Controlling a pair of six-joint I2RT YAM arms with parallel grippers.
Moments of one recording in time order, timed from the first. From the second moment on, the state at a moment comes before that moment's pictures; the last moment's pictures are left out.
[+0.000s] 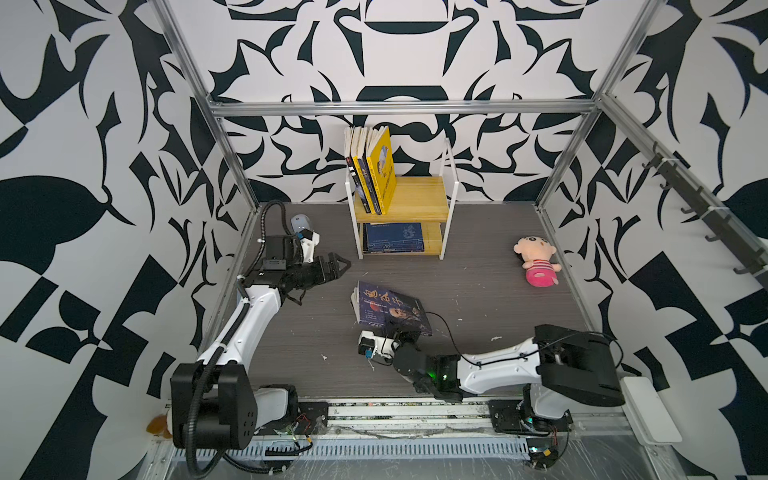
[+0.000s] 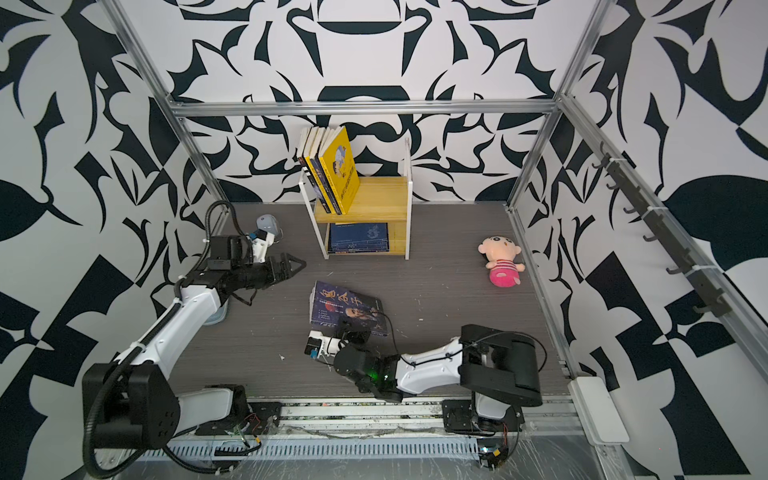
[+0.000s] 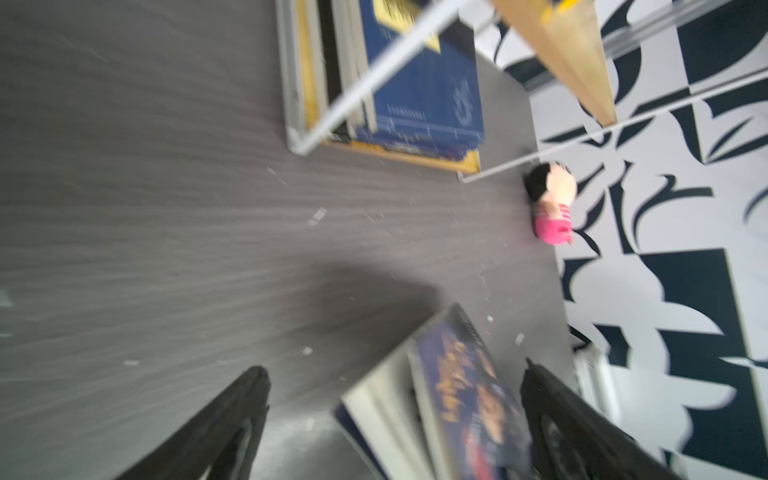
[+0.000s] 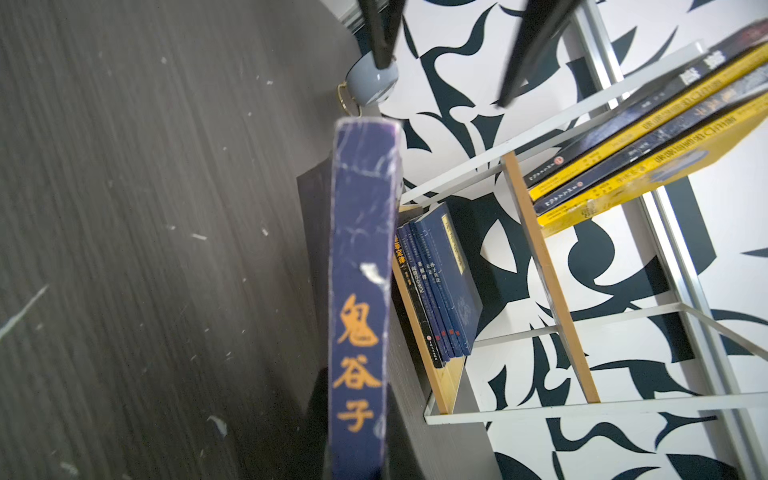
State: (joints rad) left arm -0.04 1.23 0.88 -0.44 0.64 -0.35; right arm 1.34 1.57 0.66 0.55 0.83 -0.66
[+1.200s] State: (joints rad) left arm 0.23 1.00 0.76 -0.40 0.59 -0.16; right arm 0.75 1.83 1.48 0.74 0.76 -0.22
